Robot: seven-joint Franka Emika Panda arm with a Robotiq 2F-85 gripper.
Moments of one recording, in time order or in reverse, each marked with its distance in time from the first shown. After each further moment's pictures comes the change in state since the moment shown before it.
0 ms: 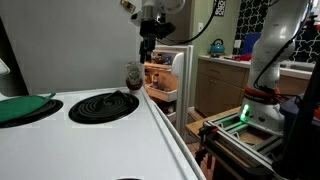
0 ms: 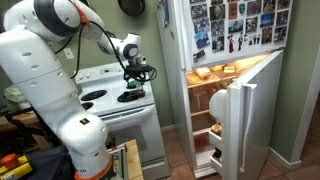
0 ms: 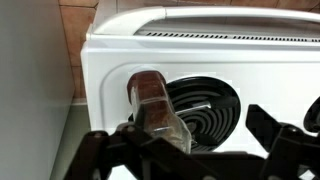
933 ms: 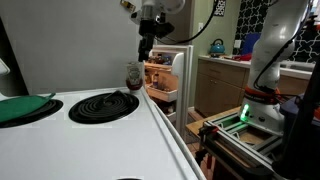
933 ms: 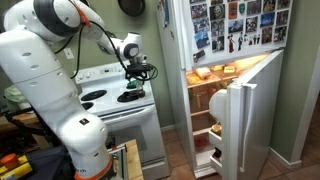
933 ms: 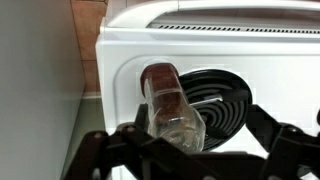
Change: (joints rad) arm -0.010 0.000 0.003 0.000 -0.012 0.048 0.008
